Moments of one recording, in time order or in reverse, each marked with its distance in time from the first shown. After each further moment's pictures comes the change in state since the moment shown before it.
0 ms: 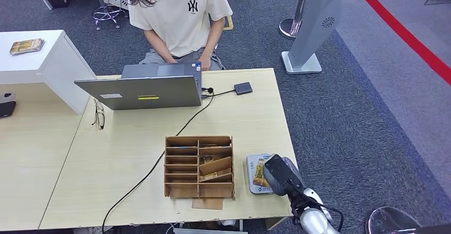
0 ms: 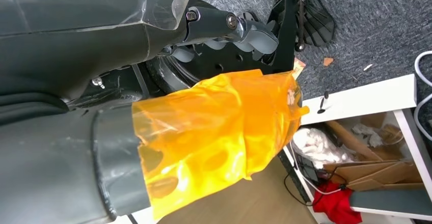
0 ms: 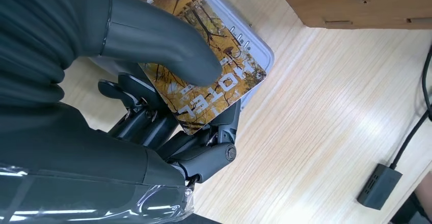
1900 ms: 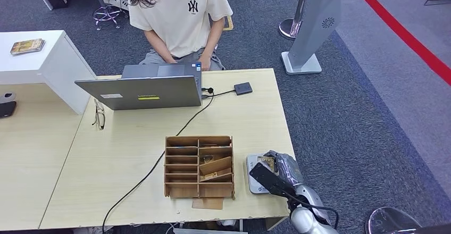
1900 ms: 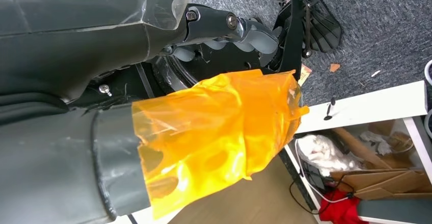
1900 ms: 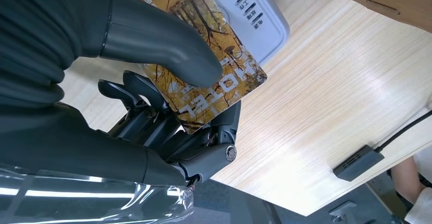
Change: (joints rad) left arm 0.011 0.000 -0.011 0.000 -0.026 0.011 0.016; right arm -0.066 0.033 0.008 0.150 0.351 -0.115 -0.039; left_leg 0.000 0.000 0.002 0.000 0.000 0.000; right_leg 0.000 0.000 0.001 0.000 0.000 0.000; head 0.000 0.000
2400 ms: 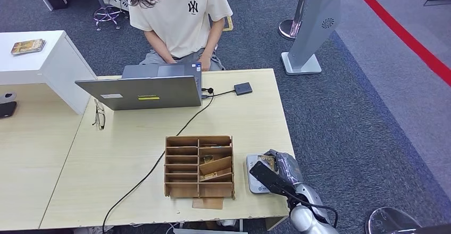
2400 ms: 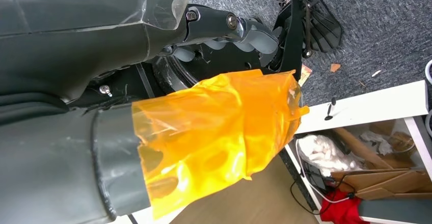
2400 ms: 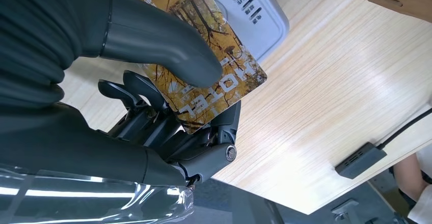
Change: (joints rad) left arm 0.000 0.000 0.000 0.000 -0.003 0.000 0.002; right arm -0.010 0.010 -0.010 0.021 0.001 0.000 -0.006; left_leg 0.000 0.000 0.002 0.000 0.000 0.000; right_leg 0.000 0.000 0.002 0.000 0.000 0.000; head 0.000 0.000
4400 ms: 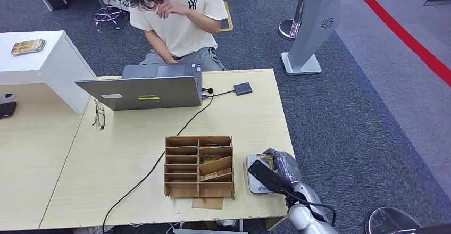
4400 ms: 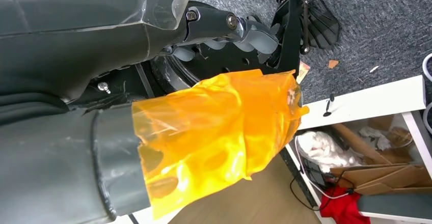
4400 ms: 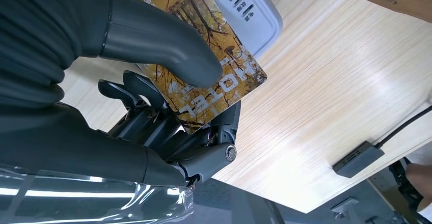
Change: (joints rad) left arm -0.002 0.000 0.000 0.000 0.010 -0.012 -0.008; right arm -0.015 0.016 -0.004 0.020 0.016 0.006 0.000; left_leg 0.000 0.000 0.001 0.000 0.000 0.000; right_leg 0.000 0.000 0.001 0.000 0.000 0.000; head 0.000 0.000
